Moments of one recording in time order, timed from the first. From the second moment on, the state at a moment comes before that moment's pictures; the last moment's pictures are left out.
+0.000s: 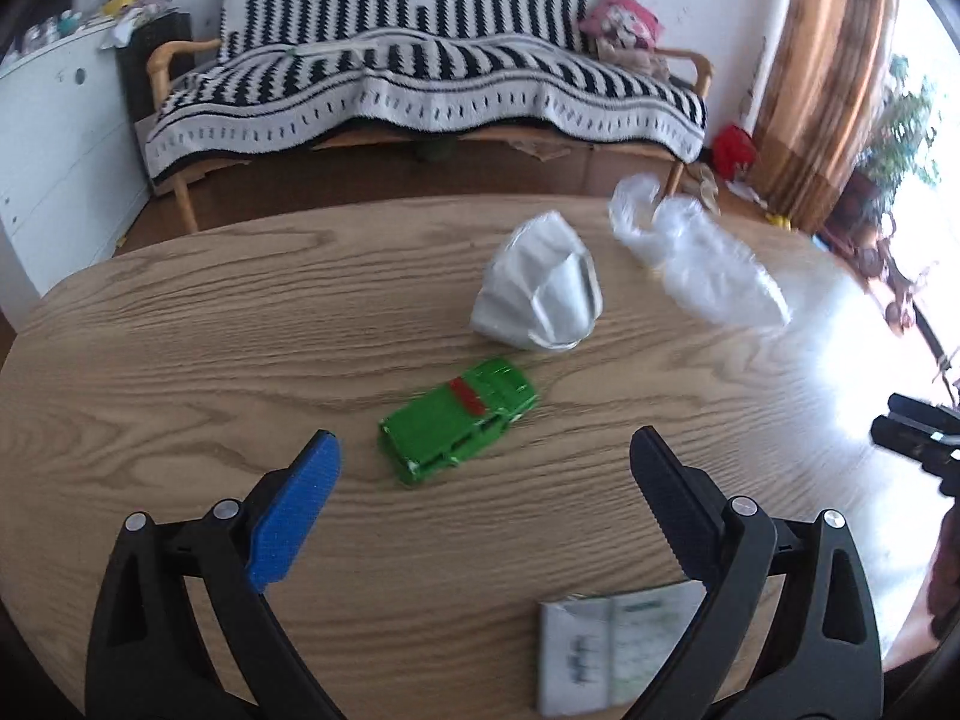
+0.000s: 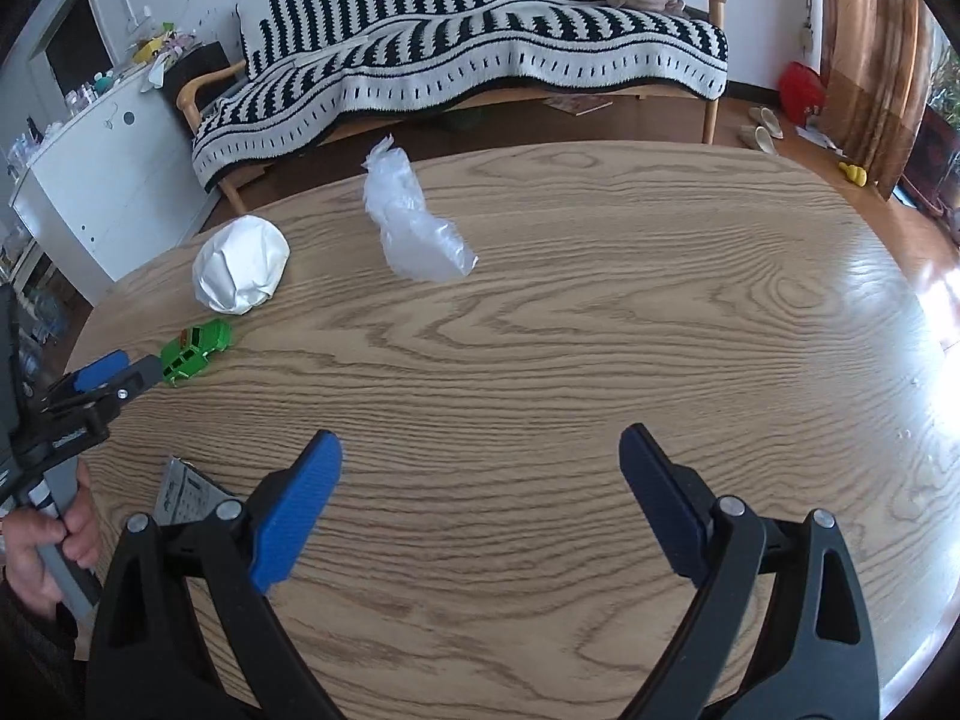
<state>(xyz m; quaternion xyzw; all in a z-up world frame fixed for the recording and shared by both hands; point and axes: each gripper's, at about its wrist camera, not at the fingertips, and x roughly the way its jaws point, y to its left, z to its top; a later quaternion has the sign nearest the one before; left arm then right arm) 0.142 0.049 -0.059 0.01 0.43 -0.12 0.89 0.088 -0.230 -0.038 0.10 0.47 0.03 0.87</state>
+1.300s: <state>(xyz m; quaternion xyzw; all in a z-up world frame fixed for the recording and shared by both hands) 0.146 0.077 -0.062 0.06 0.47 -0.10 0.88 0.260 -0.171 -0.079 0.01 0.51 0.02 0.86</state>
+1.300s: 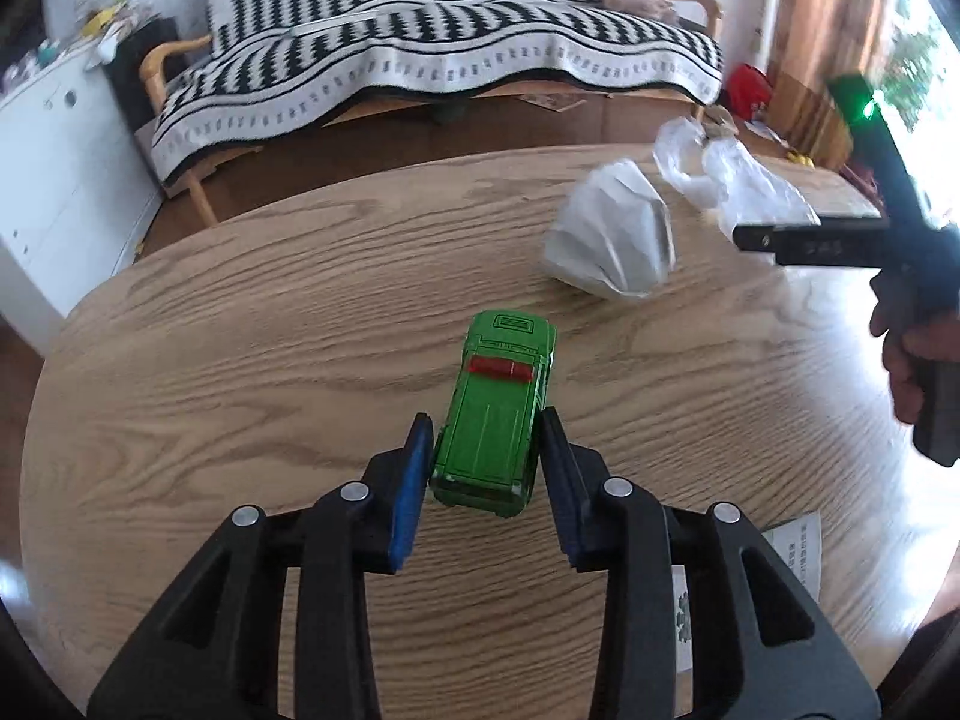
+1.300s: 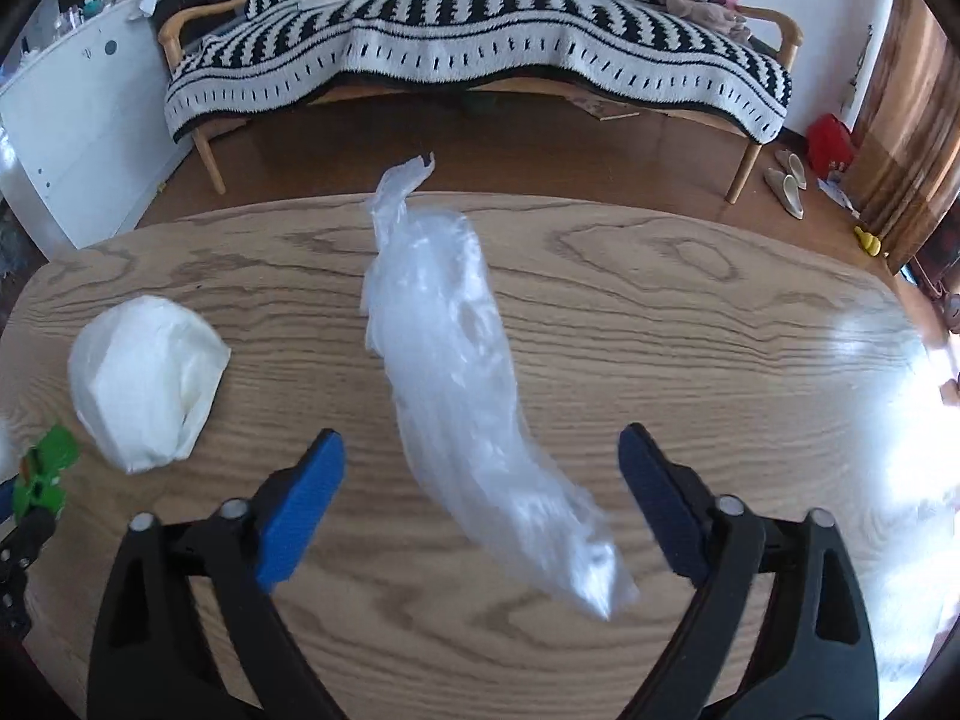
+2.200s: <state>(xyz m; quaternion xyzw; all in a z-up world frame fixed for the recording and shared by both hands) 0.056 -0.161 0.003 0.06 0.41 -0.24 0.88 -0.066 -0.401 -0.011 0.14 0.42 -0.08 0.89</state>
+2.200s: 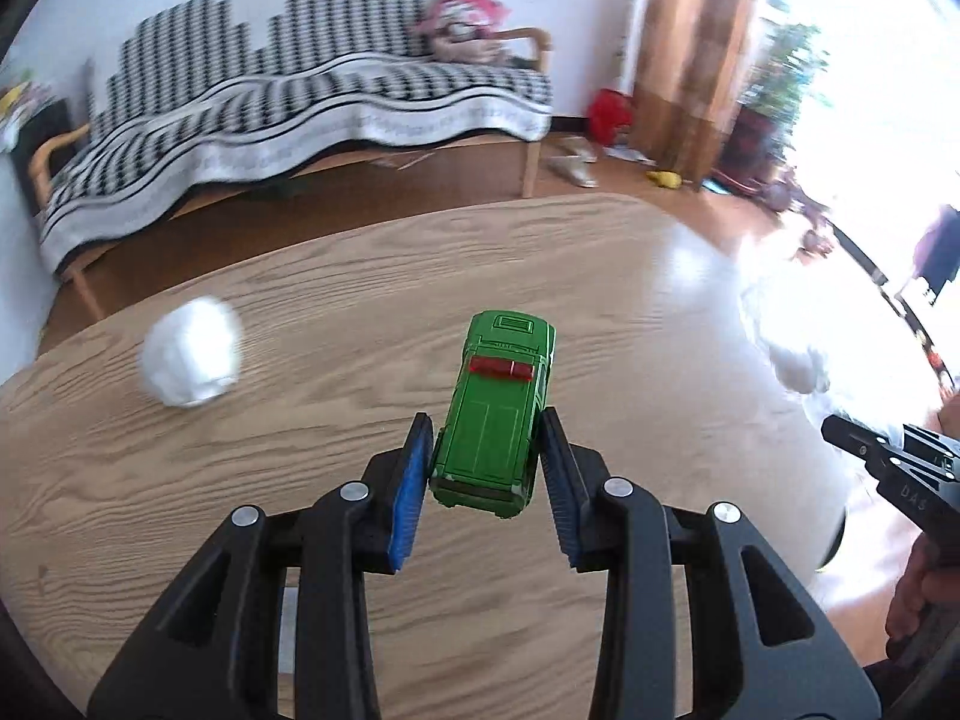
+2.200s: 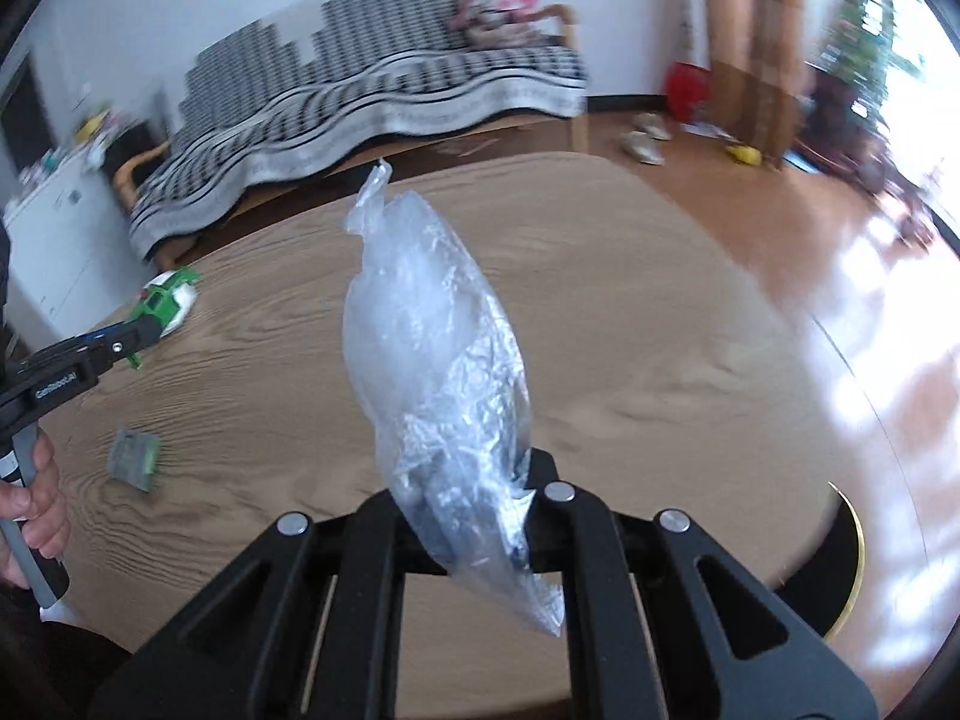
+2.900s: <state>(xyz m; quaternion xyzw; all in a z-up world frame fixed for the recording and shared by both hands) -0.097 -0.431 -0.041 0.13 0.39 -0.46 0.79 -0.295 -0.639 -0.083 0.28 0.44 -0.32 0.79</state>
